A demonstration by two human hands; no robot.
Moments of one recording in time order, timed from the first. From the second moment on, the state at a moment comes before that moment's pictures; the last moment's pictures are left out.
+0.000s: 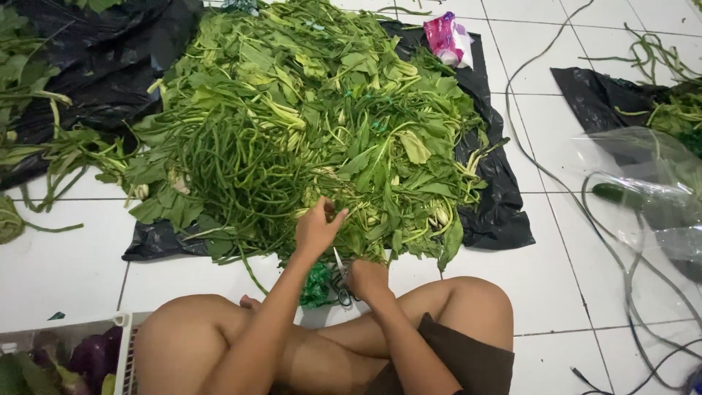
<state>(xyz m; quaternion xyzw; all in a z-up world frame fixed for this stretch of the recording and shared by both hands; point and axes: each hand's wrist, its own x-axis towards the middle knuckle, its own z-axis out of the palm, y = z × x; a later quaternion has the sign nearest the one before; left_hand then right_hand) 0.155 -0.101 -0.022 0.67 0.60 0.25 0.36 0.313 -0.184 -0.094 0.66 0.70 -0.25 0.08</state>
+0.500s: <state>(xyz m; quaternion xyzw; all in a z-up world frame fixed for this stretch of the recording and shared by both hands) 0.137 -0.111 -0.020 0.42 0.50 0.44 0.62 0.301 -0.200 -0.058 0.68 0.67 -0.25 0.15</state>
